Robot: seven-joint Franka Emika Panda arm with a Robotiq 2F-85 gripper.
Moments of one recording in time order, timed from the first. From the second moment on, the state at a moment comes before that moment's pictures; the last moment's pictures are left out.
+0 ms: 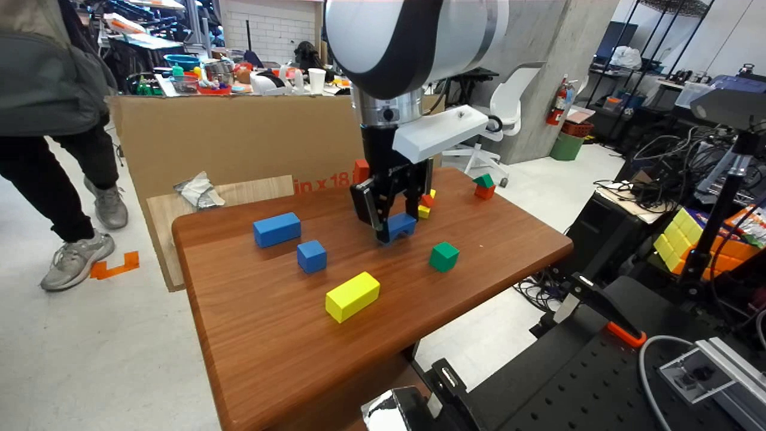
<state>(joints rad) 0.16 0.66 -0.05 -1.91 -0.21 2.39 0.05</state>
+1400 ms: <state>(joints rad) -0.07 0.24 -0.04 -2.15 -0.09 2.28 -0.28</state>
